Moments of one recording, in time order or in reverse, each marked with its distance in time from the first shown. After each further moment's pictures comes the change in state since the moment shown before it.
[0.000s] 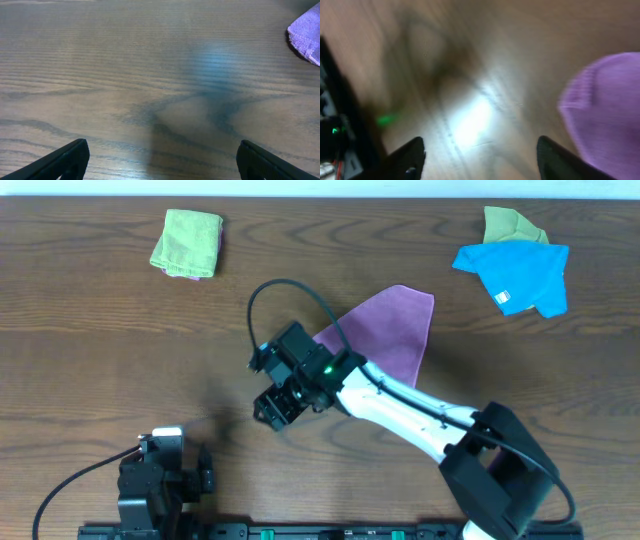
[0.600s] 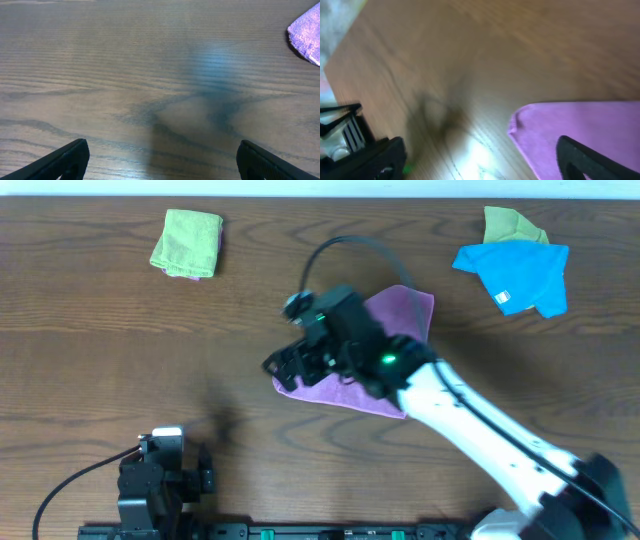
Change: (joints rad) left arm 0.000 0.000 0.000 0.000 0.000 0.000; right arm -0.167 -0.298 0.000 0.010 0.071 0.127
